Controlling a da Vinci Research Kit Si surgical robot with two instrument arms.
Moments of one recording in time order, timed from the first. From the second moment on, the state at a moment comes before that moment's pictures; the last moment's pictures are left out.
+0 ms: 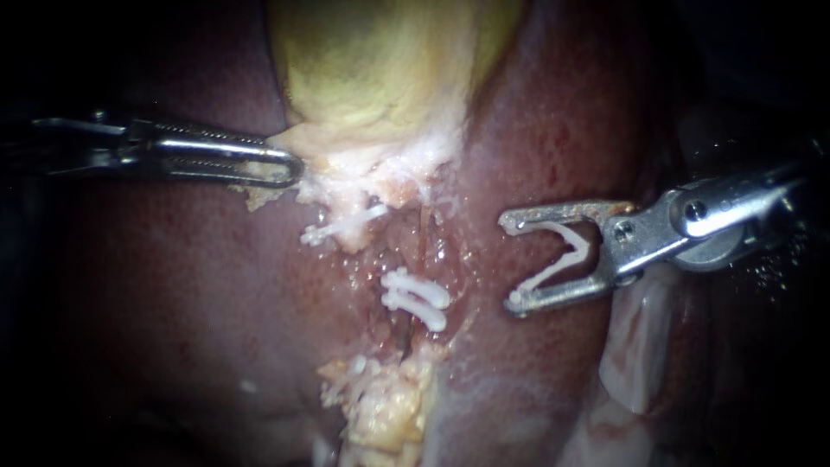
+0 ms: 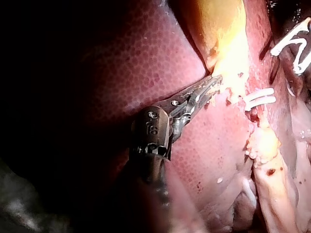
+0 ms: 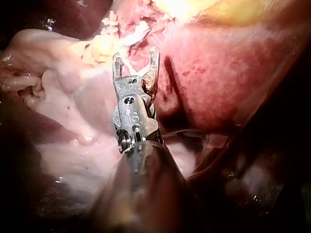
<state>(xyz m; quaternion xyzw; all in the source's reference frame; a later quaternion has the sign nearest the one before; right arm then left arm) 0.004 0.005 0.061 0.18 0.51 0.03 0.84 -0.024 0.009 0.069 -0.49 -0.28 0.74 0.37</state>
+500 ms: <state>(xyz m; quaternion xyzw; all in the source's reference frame) 0.005 0.005 0.061 0.18 0.51 0.04 0.84 -0.020 0.011 0.062 -0.50 -0.27 0.73 0.38</state>
